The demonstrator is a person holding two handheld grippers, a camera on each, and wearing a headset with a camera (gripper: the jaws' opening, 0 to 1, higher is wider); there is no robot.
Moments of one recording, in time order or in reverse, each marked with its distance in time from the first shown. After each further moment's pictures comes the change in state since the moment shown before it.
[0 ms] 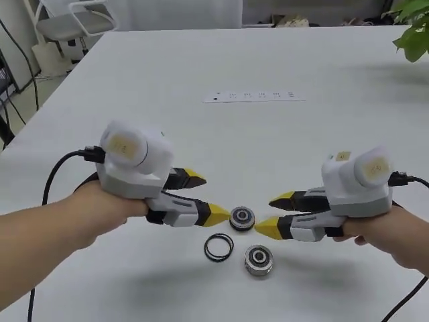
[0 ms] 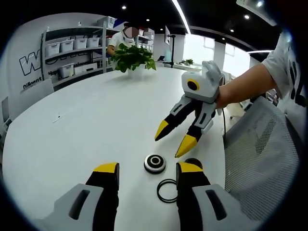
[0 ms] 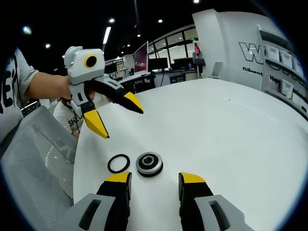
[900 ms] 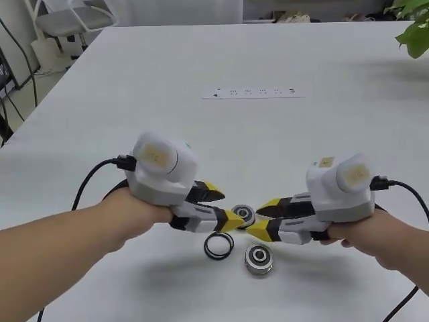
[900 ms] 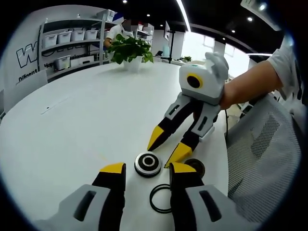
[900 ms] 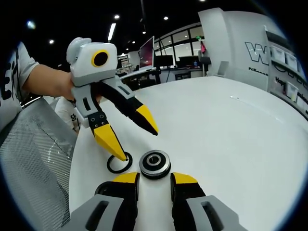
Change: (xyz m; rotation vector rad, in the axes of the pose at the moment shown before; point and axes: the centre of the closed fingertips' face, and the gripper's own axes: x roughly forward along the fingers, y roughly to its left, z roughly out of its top) left arm 0.036 -0.011 -0.015 -0.037 0.041 -0.047; right arm 0.021 0.008 -0.007 -0.031 0.021 0.034
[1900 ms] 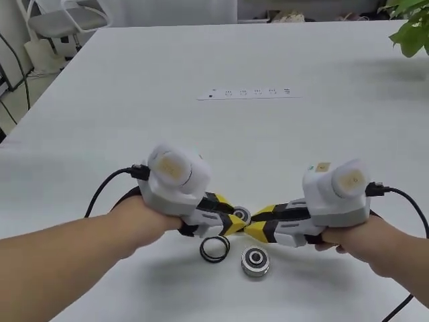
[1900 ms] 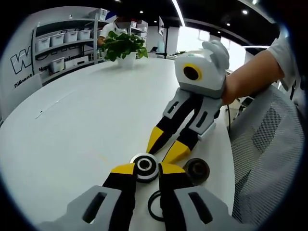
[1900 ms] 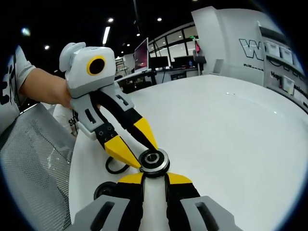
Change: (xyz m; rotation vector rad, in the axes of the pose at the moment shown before) left arm 0.019 -0.009 -0.004 0.070 0.029 -0.008; right arm 0.001 -0.001 -0.003 0.053 -0.020 -0.017
